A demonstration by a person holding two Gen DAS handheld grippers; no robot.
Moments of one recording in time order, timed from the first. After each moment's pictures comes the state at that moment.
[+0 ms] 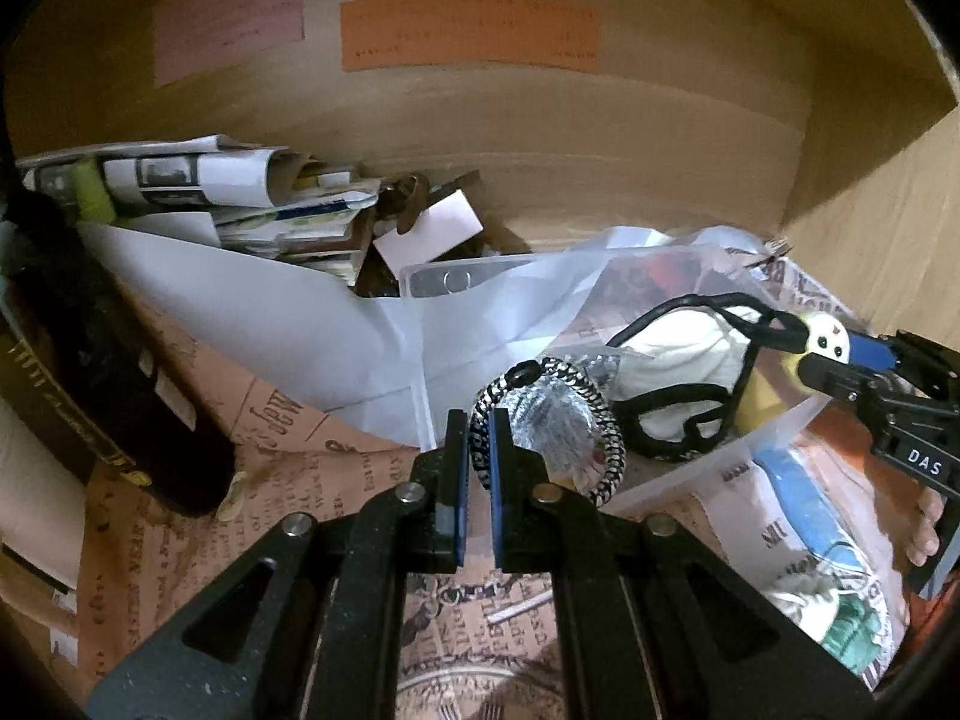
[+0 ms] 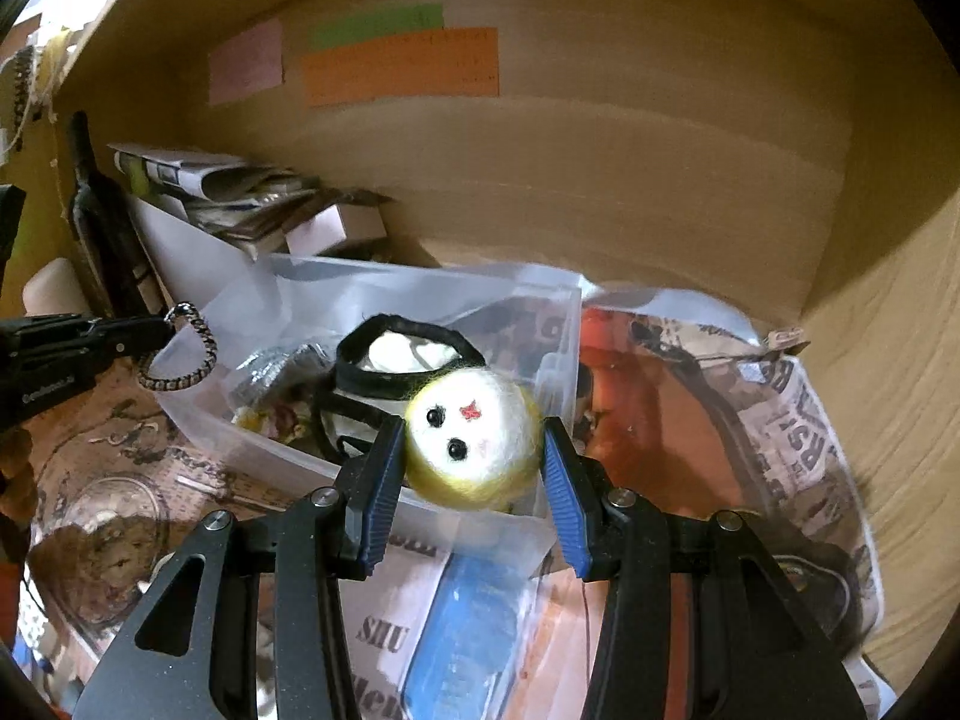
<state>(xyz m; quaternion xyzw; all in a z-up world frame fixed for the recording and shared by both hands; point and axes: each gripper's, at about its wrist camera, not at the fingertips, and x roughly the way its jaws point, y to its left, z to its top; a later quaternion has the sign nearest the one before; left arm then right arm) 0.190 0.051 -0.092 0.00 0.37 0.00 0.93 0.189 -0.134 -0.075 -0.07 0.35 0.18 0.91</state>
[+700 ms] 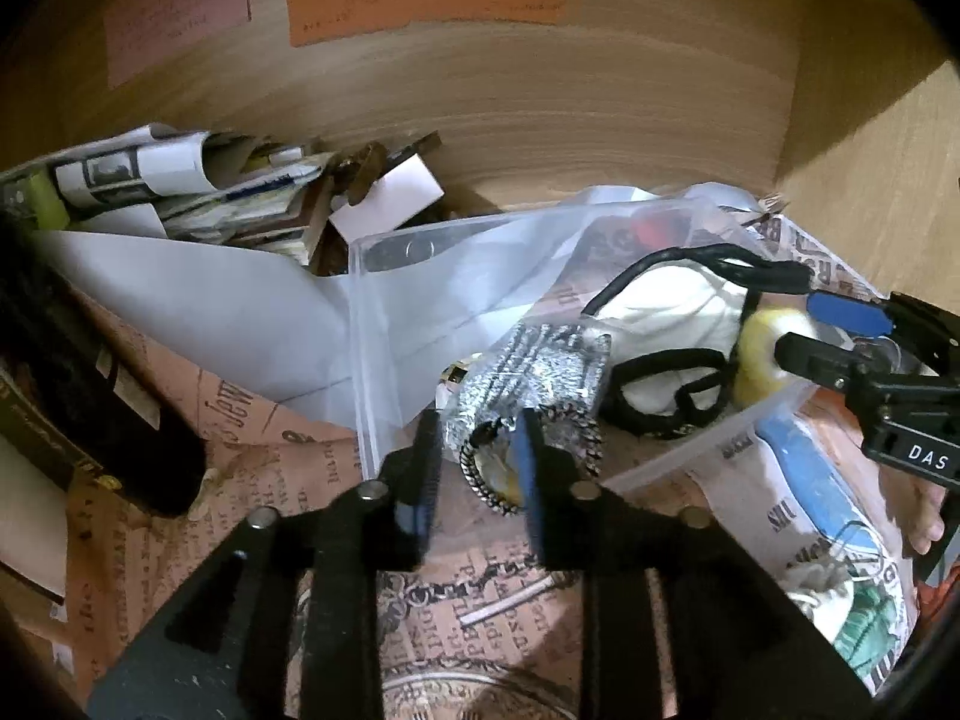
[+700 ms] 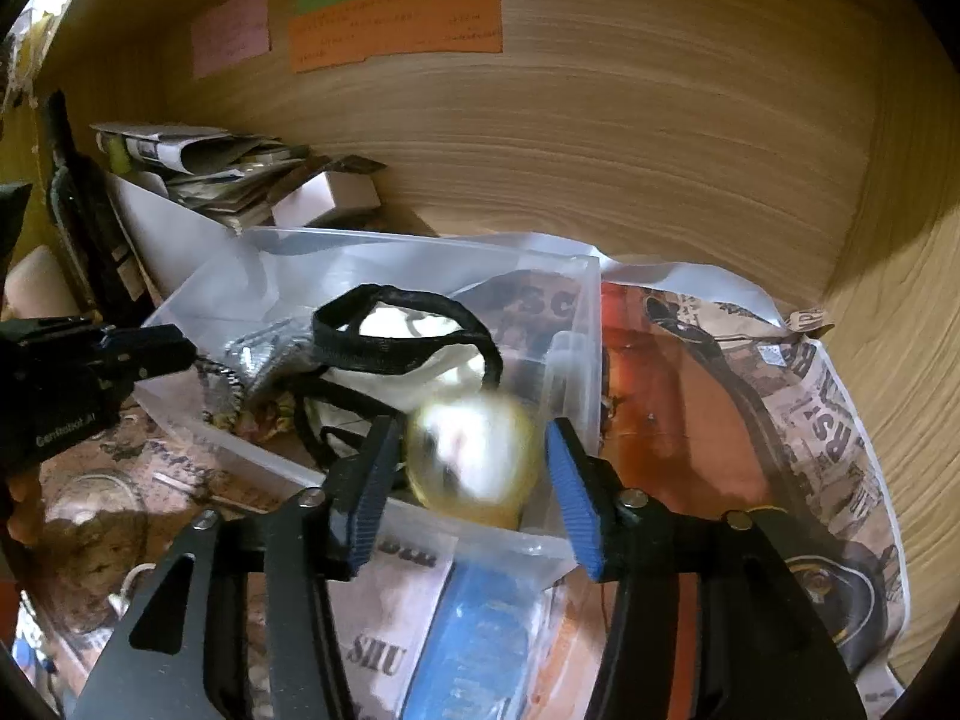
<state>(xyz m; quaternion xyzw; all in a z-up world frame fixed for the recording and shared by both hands) 0.195 0.033 -0.106 0.02 0.40 -0.02 0.92 0.200 -0.127 -0.086 -0.07 0.37 0.19 0.91</state>
